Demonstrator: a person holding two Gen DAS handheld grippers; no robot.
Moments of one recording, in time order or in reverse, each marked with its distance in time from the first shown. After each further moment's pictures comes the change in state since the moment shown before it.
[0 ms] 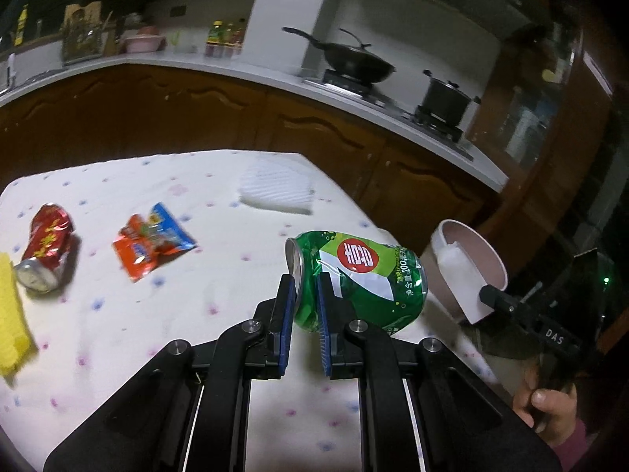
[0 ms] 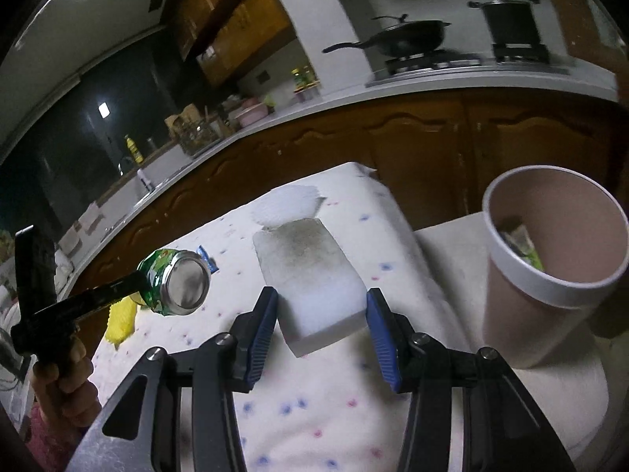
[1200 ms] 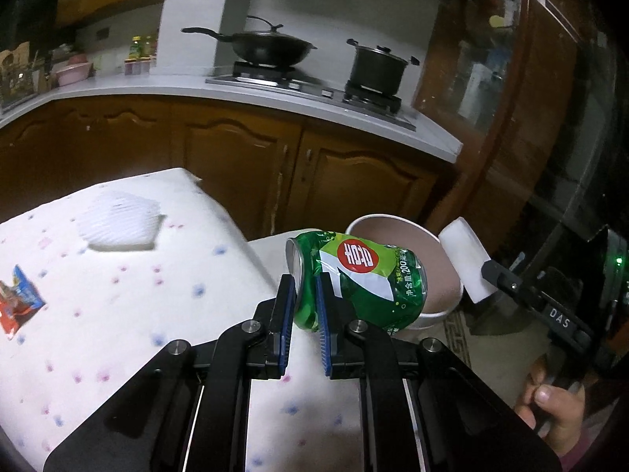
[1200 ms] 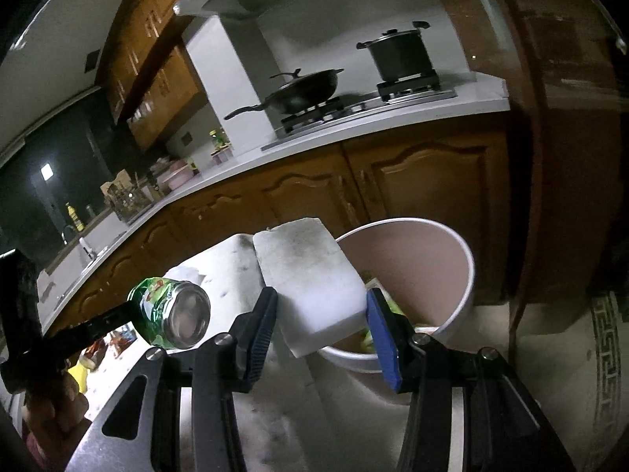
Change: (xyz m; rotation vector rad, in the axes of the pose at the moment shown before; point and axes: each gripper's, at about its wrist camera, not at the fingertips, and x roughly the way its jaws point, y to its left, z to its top) left arm 0.095 -0.177 0.026 0.163 0.026 -0.096; right arm -0.074 -0.130 0.035 0.135 -0.178 -0.223
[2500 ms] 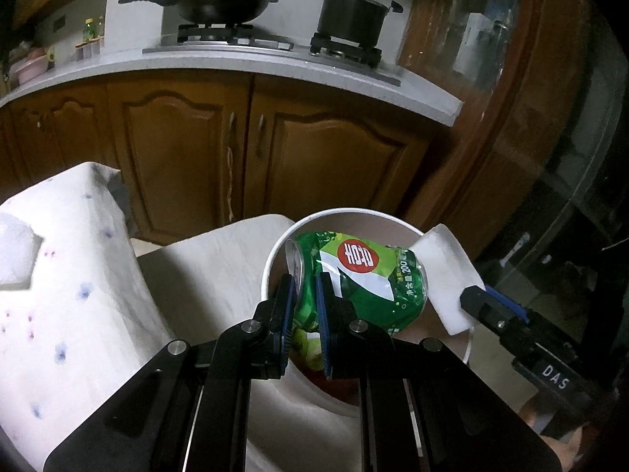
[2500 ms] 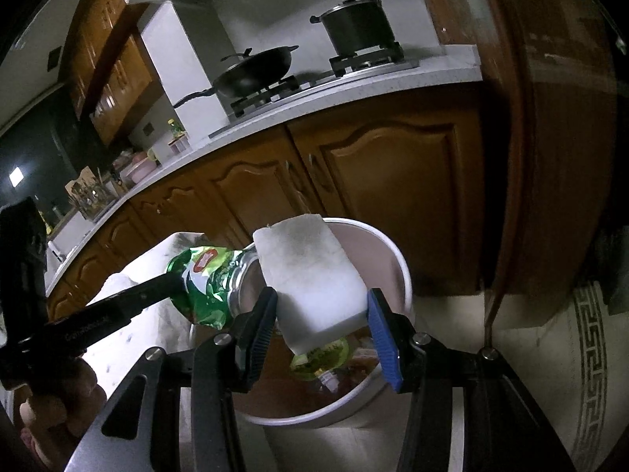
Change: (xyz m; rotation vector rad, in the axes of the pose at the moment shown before) left arm 0.145 -0.077 0.029 0.050 0.129 -0.032; right arm 0.053 -0.063 0.016 0.040 0.079 -0.095
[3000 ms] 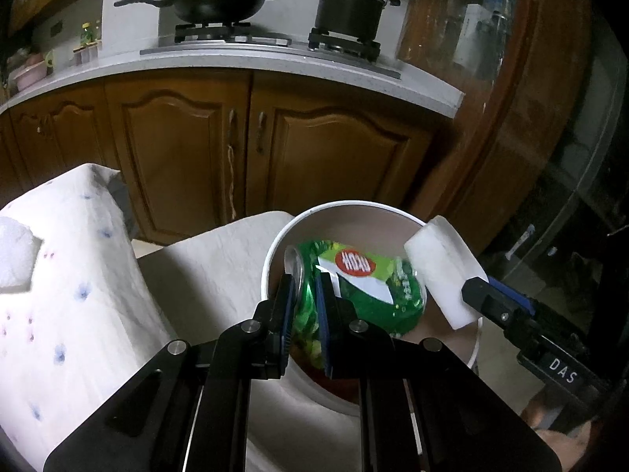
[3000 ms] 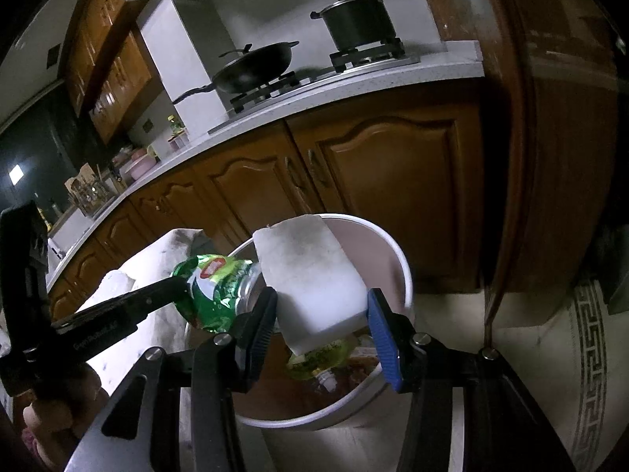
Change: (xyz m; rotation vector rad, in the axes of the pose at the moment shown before) left arm 0.007 -0.005 -0.002 0.024 0.013 0.011; right arm 0.007 -0.004 0.001 -0.007 0.010 0.002
